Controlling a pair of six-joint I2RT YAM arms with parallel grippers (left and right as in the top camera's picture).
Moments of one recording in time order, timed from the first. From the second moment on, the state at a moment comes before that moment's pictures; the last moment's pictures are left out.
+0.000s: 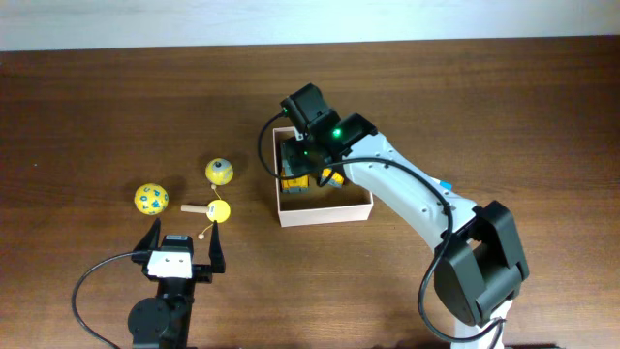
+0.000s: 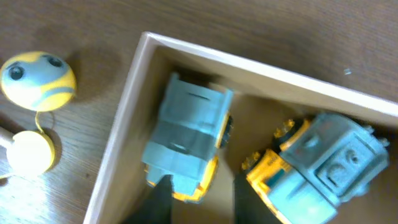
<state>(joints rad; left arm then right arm) -0.01 0.01 0.01 -0.08 0.03 0.08 0.62 1.99 1.66 -0.74 0.02 0.27</state>
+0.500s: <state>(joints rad) -0.01 0.01 0.01 -0.08 0.03 0.08 0.62 2.03 1.66 -0.69 0.11 0.32</state>
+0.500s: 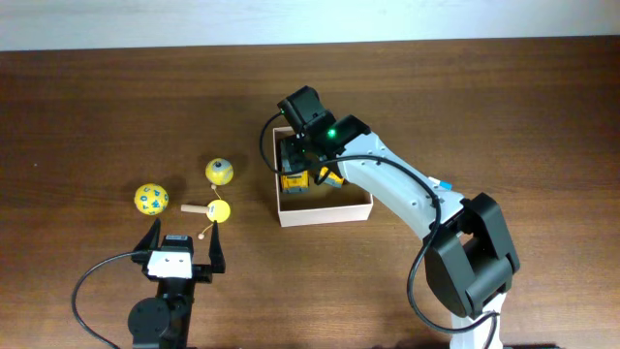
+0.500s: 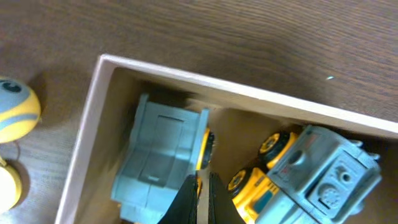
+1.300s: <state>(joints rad) -0.01 0.01 0.01 -0.08 0.03 0.08 0.61 2.13 1.65 -0.68 0.18 0.41</state>
